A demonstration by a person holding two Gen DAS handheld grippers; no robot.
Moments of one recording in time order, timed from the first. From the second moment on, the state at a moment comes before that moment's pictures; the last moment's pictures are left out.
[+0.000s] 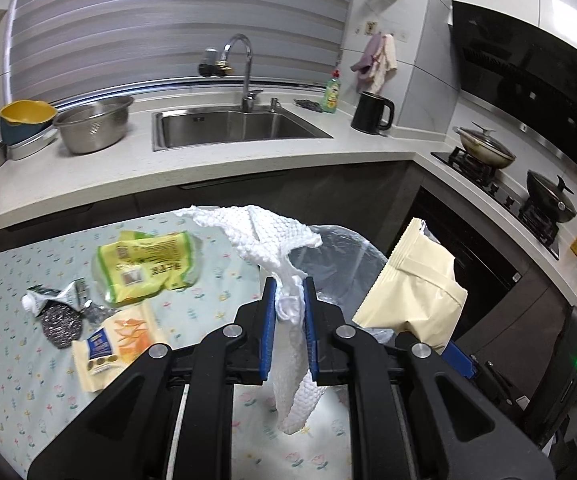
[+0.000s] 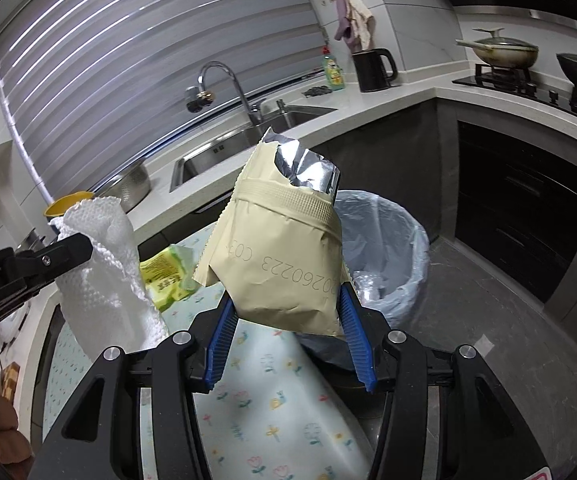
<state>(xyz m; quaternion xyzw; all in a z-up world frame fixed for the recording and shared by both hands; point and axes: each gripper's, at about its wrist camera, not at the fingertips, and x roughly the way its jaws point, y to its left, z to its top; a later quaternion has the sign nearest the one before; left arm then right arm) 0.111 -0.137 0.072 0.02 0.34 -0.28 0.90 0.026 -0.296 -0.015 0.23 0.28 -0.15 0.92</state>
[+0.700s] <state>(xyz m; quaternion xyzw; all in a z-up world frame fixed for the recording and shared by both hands) 0.183 -0.267 0.014 0.06 0.37 -0.34 0.86 0.057 -0.376 -0.072 0.26 0.31 -0.22 0.89</state>
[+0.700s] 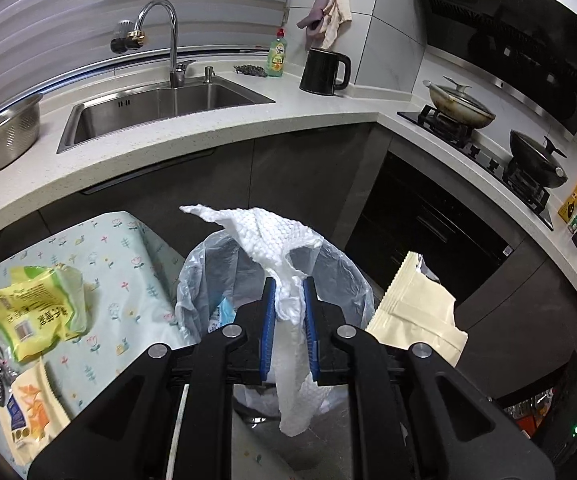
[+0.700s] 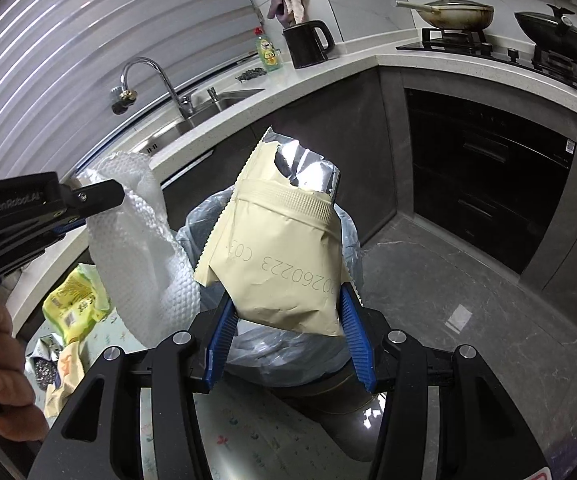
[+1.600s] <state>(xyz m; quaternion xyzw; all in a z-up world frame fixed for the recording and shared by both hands) 0.223 -0.194 0.011 0.03 0.35 -0.26 0.90 0.135 -0.342 -0.069 0.22 0.32 -0.18 0.90</state>
